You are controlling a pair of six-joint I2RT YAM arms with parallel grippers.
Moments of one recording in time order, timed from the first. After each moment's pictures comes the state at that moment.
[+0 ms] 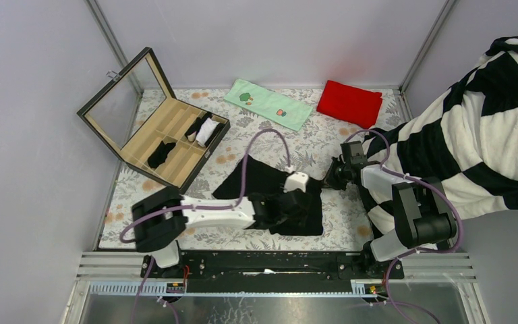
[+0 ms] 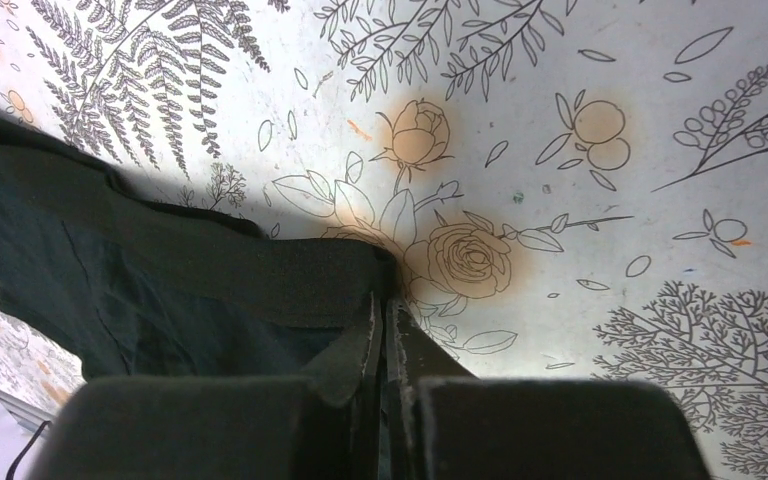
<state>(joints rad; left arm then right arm) -1.22 1.66 0.98 -0.16 -0.33 -0.72 0.20 1.52 0.68 -0.22 -0.26 0.61</state>
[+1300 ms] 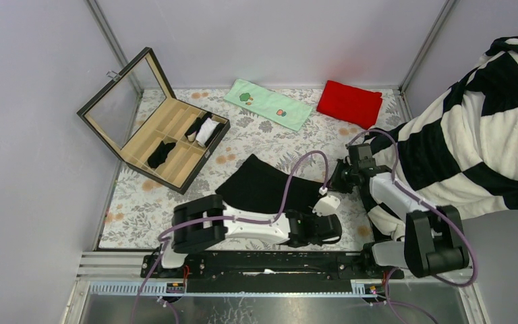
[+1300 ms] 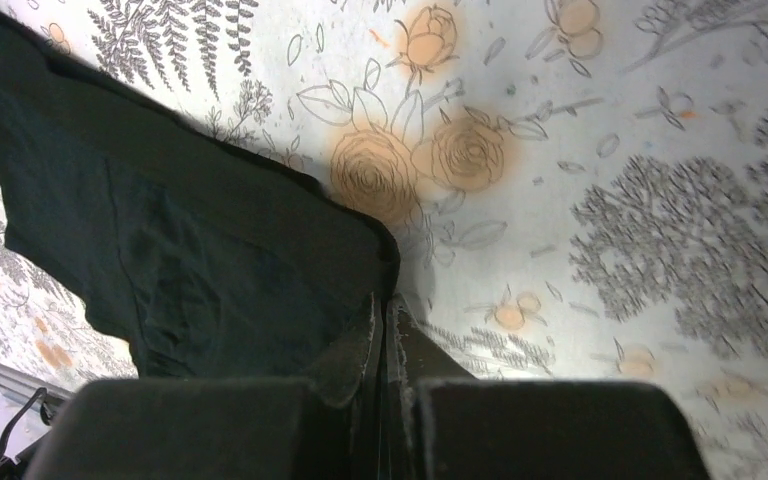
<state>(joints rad) -1.40 2.03 1.35 -0.33 -0.42 -0.75 0.18 1.34 0.64 -0.33 -0.27 0.56</state>
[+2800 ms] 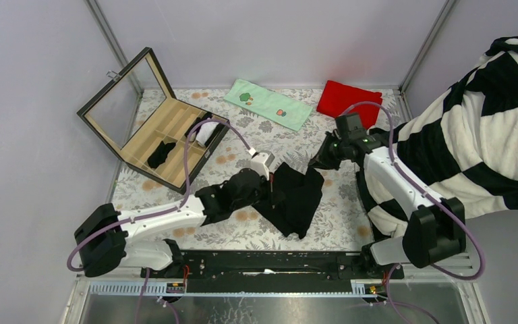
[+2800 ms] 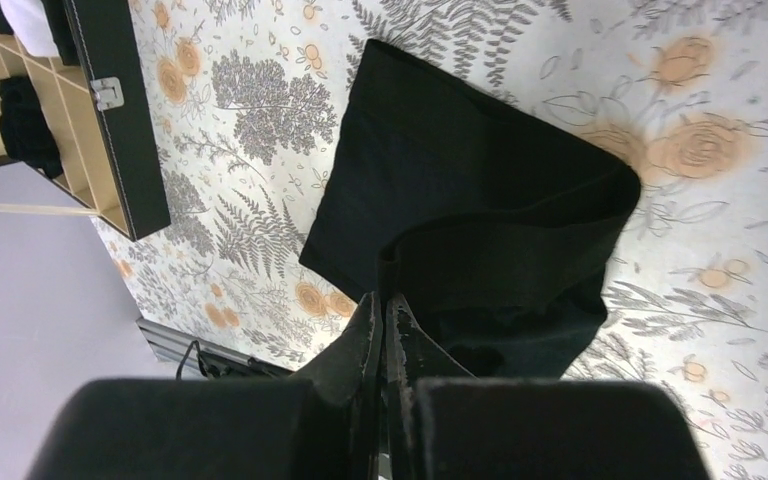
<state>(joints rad) -1.03 1.28 0.75 0.05 -0.06 -0.70 0.30 1.37 1.07 -0.67 -0.28 0.76</state>
